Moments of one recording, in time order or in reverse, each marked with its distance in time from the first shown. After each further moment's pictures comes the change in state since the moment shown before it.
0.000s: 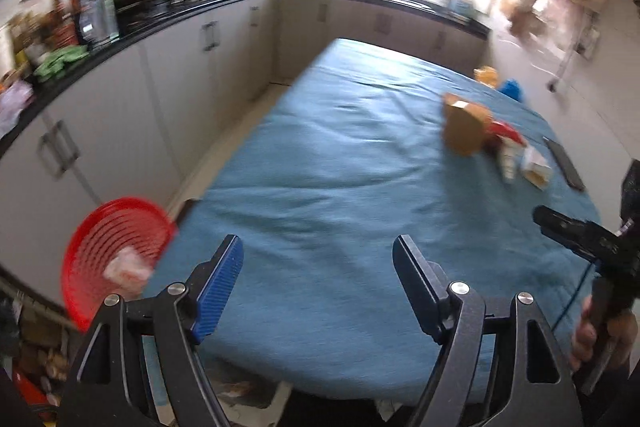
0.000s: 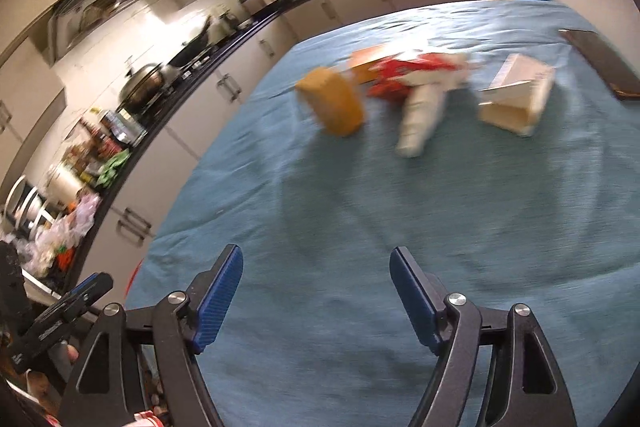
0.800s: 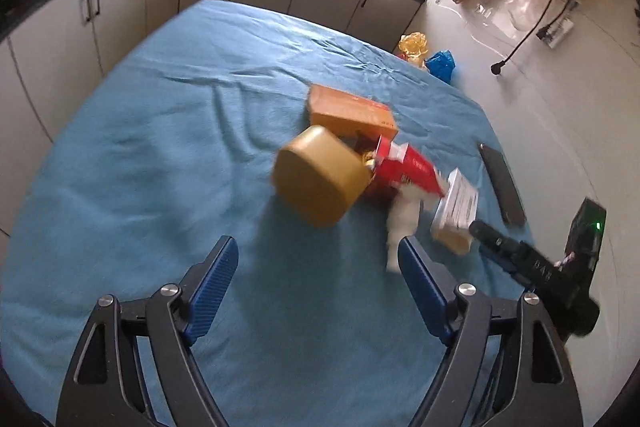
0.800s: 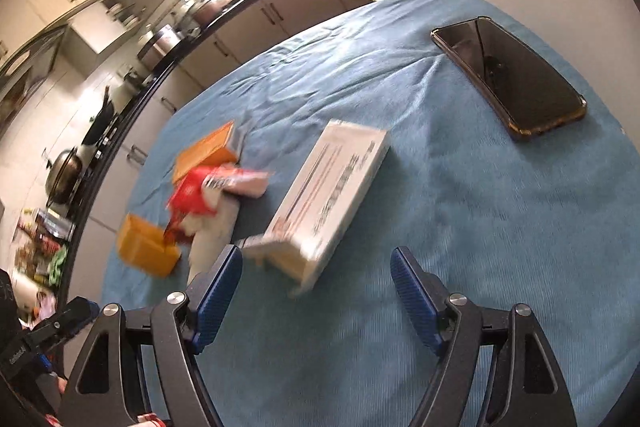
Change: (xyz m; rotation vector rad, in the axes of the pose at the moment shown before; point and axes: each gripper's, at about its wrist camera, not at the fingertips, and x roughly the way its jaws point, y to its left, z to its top) left arm 0.144 -0.144 0.114 -0.025 0.207 -0.284; right arm 0.000 -0.140 0.093 0.254 -0.052 -0.197
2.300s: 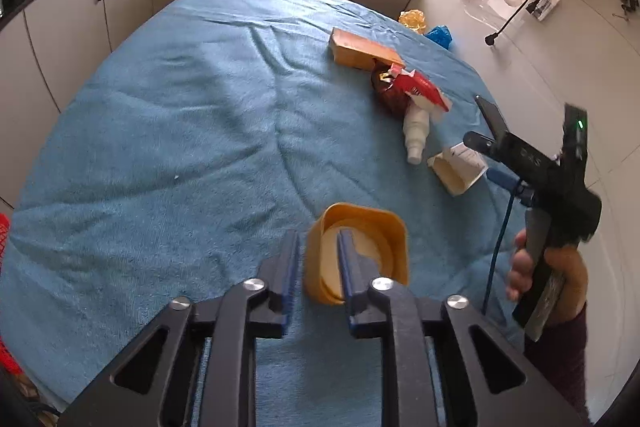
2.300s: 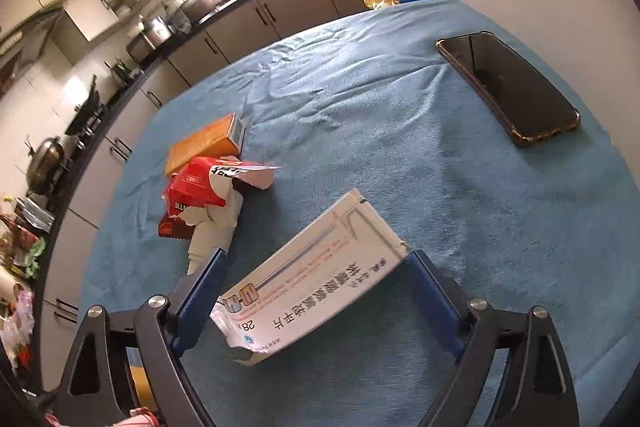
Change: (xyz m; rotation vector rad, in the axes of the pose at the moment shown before) left arm -0.046 0.037 -0.090 0.029 0.045 -0.005; right arm 0.000 0.034 -0.013 -0.064 -0.003 -0.116
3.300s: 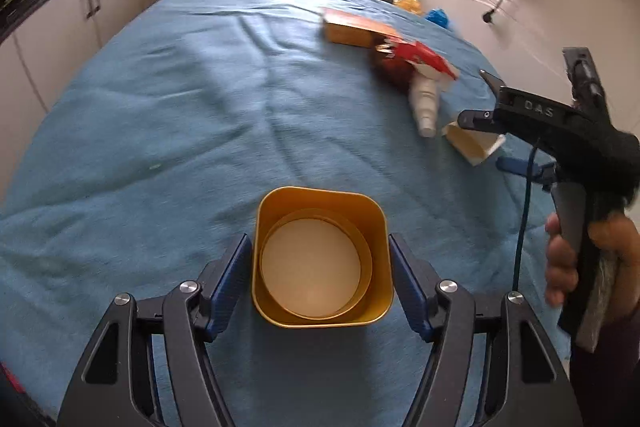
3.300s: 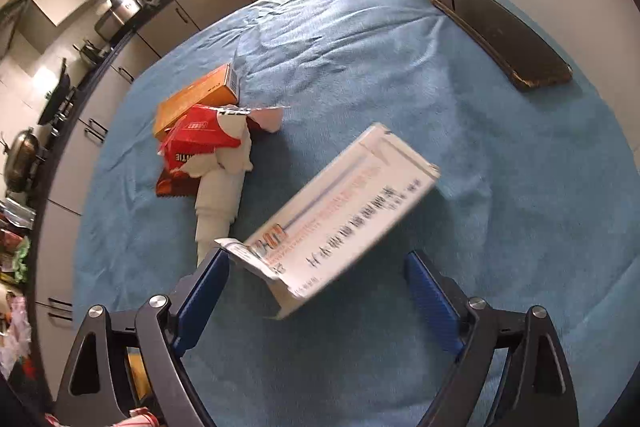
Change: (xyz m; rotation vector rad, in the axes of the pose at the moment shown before) left arm 0.024 0.002 -0.015 0.071 -0.002 0.039; right arm 0.010 0.028 -0.017 0.063 0.134 -0.093
